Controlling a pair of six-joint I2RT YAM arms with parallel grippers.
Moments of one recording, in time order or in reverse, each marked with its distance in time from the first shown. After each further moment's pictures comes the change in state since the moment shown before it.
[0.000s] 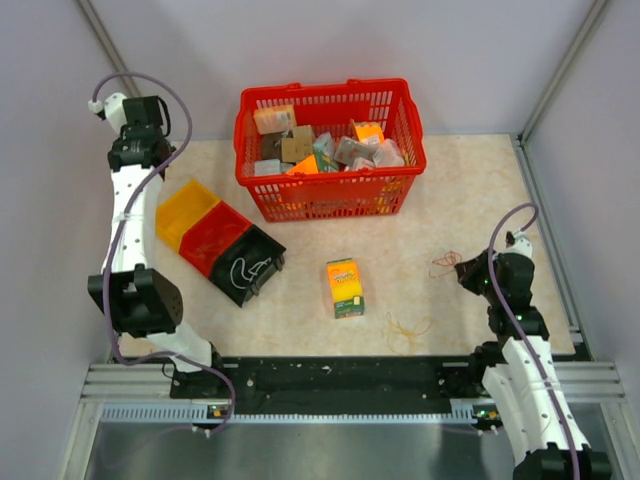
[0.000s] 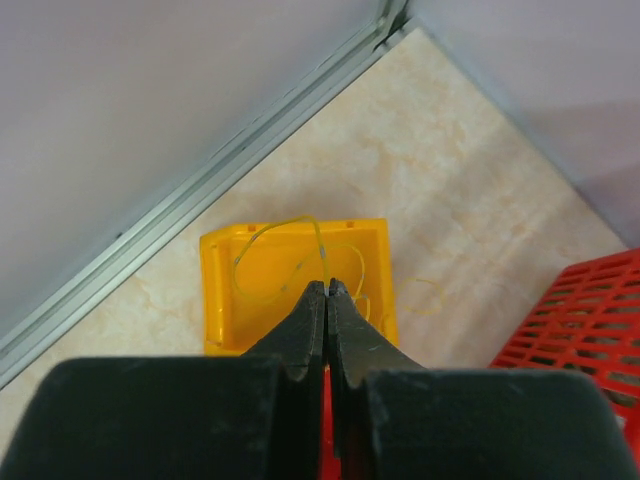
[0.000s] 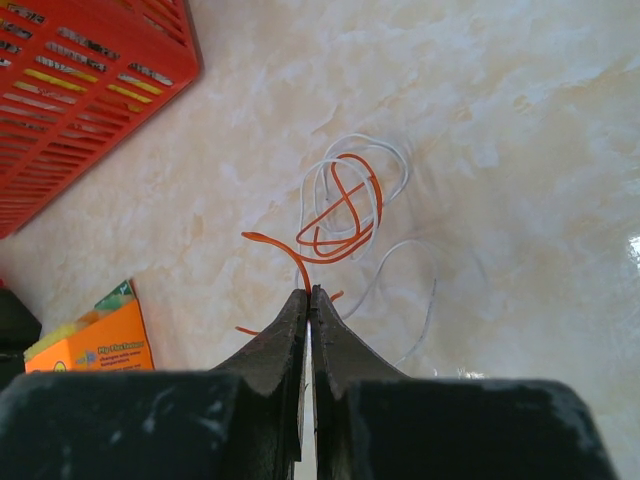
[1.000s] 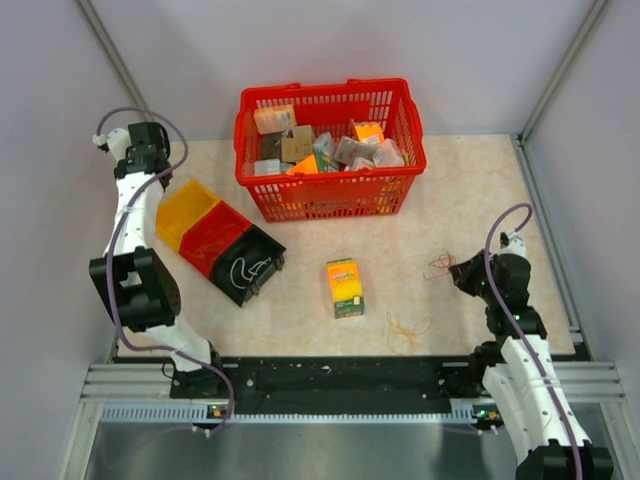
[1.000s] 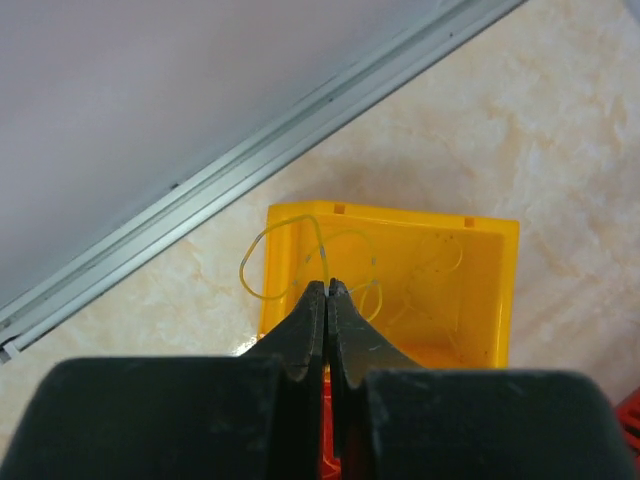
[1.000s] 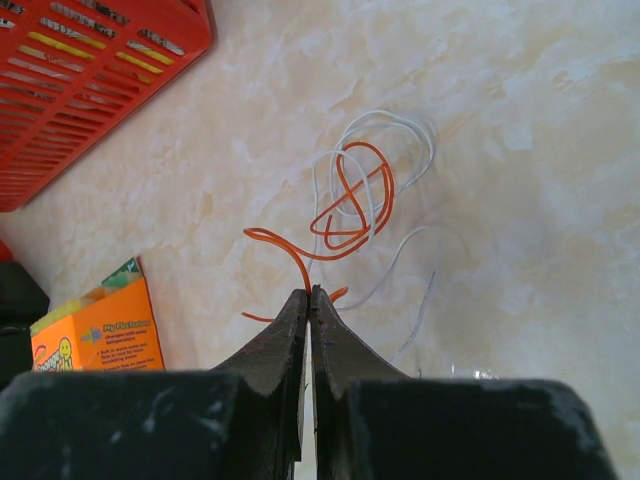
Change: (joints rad) left arm 0.087 0.044 -0.213 0.064 -0.076 -0.059; right arm 0.021 0.011 -0.021 0.027 -0.046 0.003
